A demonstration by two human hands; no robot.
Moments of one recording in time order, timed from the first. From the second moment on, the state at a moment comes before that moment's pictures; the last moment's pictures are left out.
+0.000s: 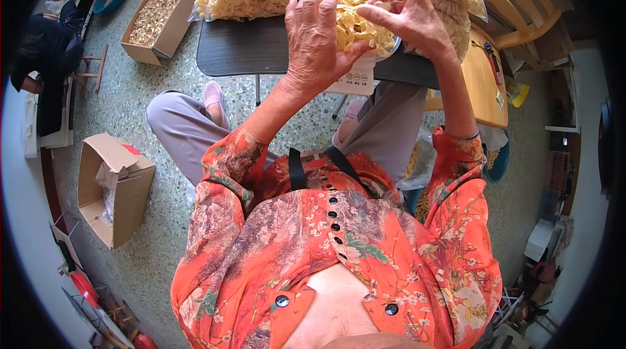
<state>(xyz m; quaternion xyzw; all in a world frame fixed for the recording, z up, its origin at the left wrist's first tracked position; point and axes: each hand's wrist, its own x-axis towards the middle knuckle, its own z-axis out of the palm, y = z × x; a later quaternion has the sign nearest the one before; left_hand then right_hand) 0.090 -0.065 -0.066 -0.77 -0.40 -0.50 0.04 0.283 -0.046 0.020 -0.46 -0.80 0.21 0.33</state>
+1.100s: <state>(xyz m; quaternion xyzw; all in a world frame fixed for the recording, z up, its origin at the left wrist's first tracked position) 0.097 -0.062 -0.065 -0.77 -0.38 -0.51 0.02 0.277 -0.062 0.064 -0.48 -0.67 0.30 0.48</state>
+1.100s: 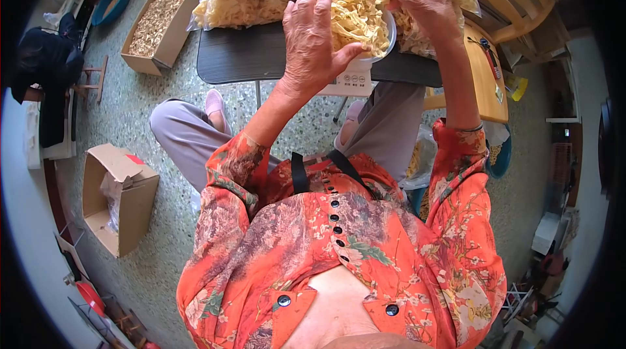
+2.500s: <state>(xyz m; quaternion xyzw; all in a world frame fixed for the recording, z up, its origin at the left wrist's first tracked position) 0.098 -0.055 -0.069 -0.78 -0.39 -0.49 0.05 0.287 -0.052 0.034 -0.49 -0.77 0.20 0.35</state>
